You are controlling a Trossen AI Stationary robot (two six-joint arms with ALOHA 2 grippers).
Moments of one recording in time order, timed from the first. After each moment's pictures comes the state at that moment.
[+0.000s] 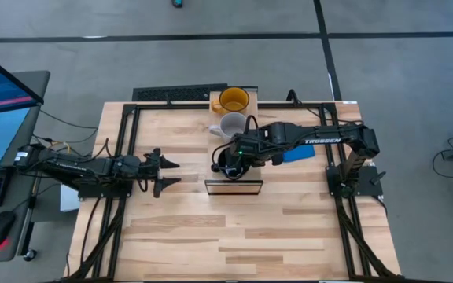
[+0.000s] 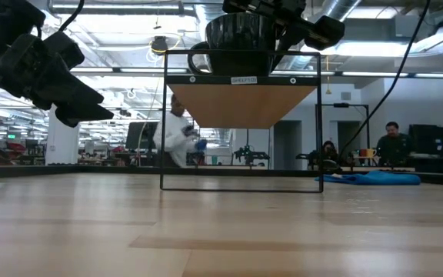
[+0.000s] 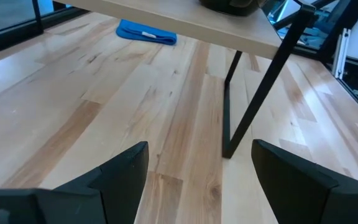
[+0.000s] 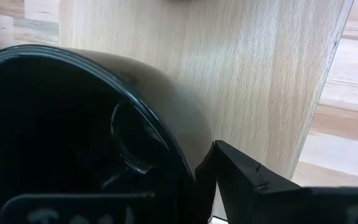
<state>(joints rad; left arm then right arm) -0.07 0.50 0.04 0.17 -0.16 -0.28 0.02 1.79 1.72 -1.17 0.05 1.36</state>
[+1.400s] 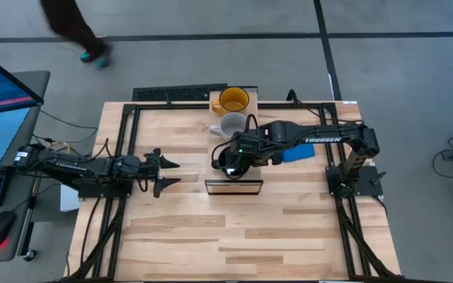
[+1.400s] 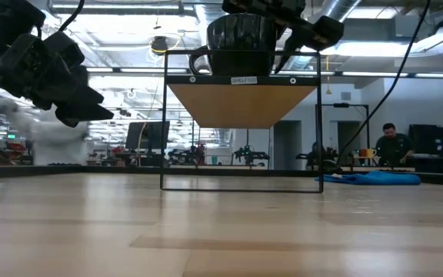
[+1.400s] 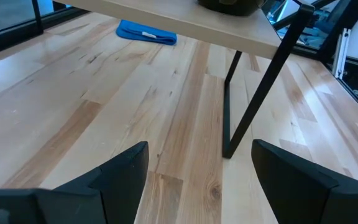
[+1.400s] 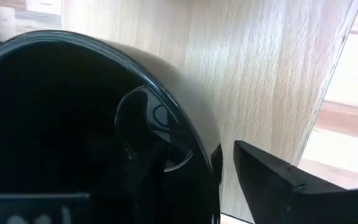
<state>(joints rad) -0.07 0.50 0.04 0.17 -0.16 -0.28 0.01 1.78 1.72 -1.16 0.02 1.35</state>
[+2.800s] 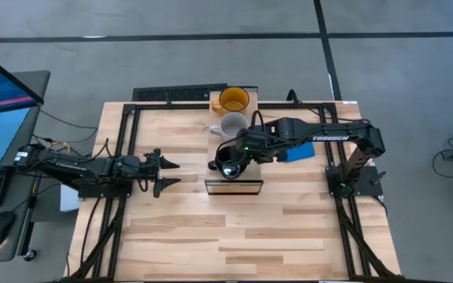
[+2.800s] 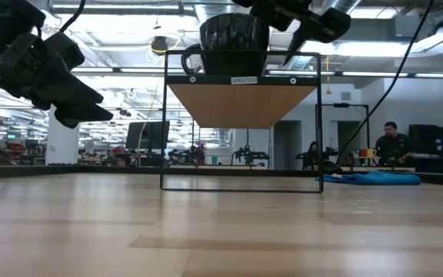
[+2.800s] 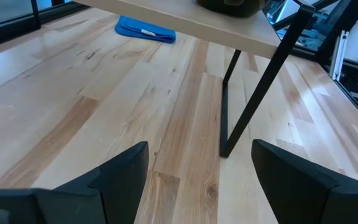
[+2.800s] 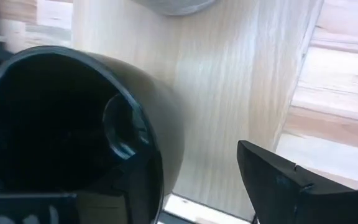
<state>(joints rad) -0.07 0.50 0.04 0.16 -0.15 -0.30 0.01 1.73 1.72 -1.20 0.07 1.34</state>
